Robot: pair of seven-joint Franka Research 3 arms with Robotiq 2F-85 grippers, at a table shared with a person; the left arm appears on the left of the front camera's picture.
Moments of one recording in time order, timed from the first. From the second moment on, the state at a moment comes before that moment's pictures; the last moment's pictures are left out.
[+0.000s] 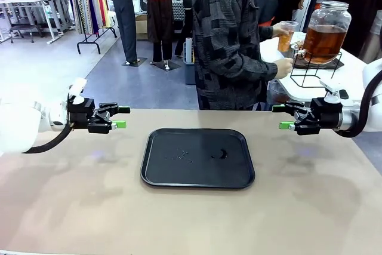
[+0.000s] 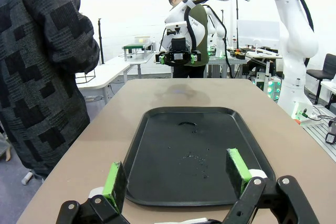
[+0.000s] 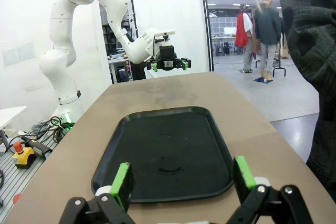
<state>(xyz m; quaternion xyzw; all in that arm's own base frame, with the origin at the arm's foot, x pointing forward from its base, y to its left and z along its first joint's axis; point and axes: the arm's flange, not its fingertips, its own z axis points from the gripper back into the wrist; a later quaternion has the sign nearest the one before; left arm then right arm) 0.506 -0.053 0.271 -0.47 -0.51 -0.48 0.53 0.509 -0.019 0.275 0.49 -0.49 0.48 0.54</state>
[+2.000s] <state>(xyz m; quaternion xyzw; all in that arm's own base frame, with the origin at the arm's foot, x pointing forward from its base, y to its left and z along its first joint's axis) 0.506 -0.053 0.271 -0.47 -0.51 -0.48 0.53 0.509 -0.019 0.275 0.49 -0.49 0.48 0.54</state>
